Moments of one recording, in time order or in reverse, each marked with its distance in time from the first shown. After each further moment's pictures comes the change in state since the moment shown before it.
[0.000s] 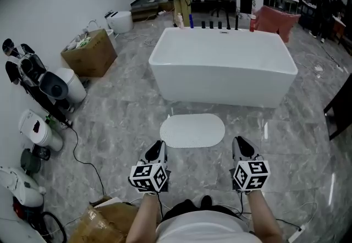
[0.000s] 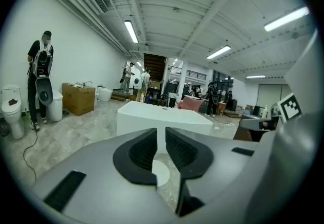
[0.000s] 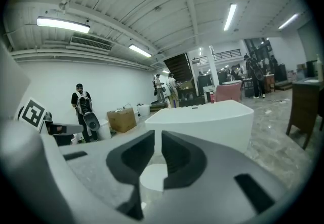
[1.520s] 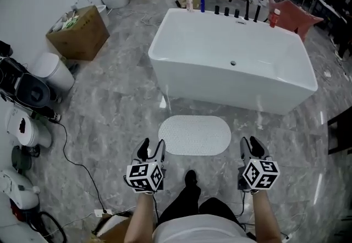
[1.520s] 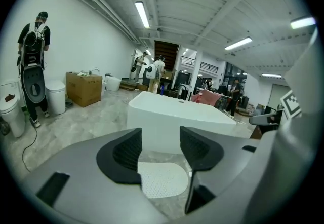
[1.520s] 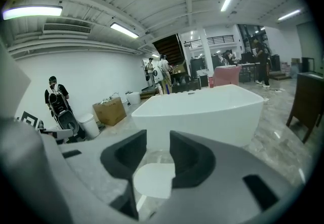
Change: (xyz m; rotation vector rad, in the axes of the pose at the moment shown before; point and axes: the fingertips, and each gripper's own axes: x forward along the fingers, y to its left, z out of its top) left arm 0.236 0.173 0.033 -0.060 0.119 0.088; right arm 0.278 -0.039 0.022 0.079 0.176 -0.096
